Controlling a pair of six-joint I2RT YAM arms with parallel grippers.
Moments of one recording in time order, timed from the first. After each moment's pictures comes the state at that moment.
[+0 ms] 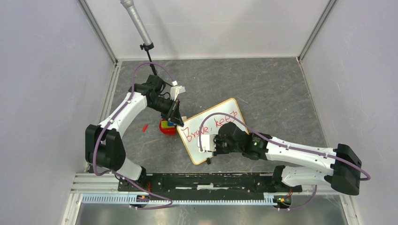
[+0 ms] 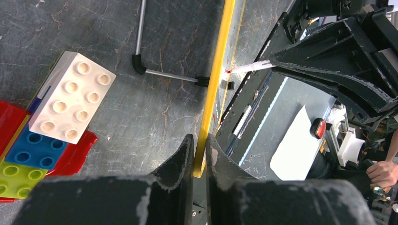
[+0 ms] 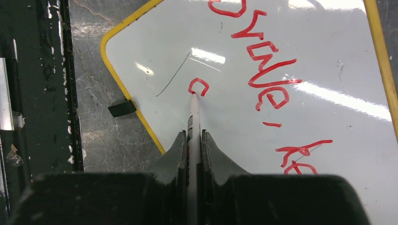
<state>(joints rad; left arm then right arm) -0.28 1.52 1.21 -1.01 0.82 0.26 1.13 1.15 0.75 -0.32 -0.05 -0.56</state>
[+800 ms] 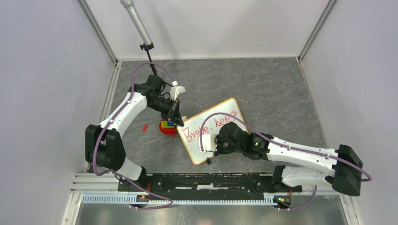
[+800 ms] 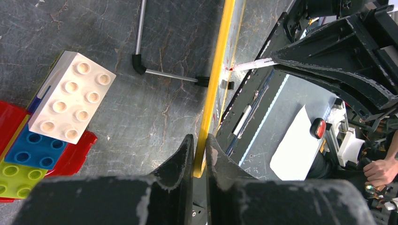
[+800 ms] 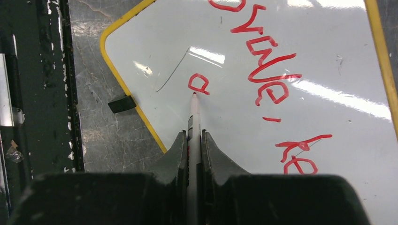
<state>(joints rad) -0.28 1.52 1.21 -1.01 0.82 0.26 1.13 1.13 0.75 -0.34 -0.04 -0.56</state>
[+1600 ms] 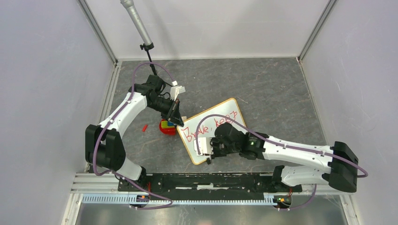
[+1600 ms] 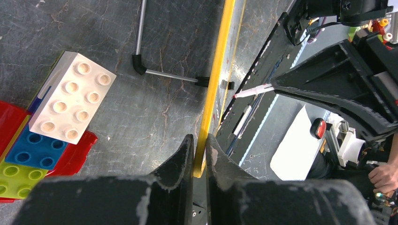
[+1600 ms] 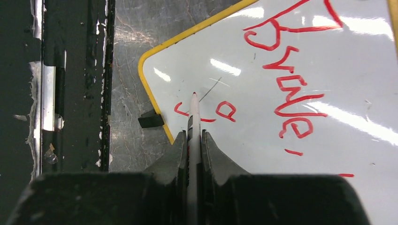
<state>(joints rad) -0.28 1.52 1.21 -1.01 0.82 0.26 1.16 1.20 0.80 -0.35 -0.15 -0.55</state>
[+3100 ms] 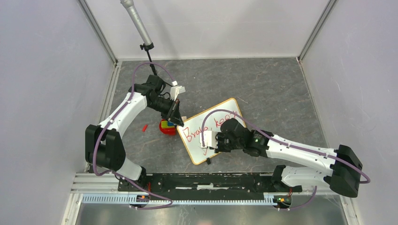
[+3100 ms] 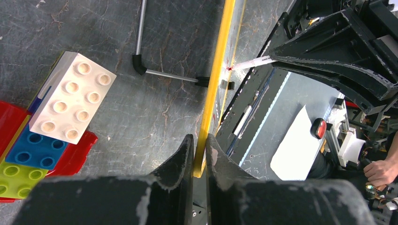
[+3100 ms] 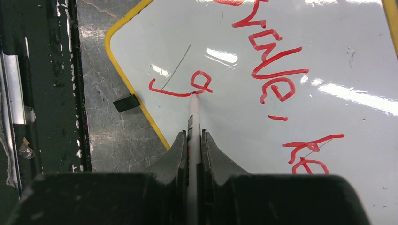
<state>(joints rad) -0.28 1.52 1.21 -1.00 0.82 0.26 1.07 1.15 0.76 -0.35 -0.13 -0.54</state>
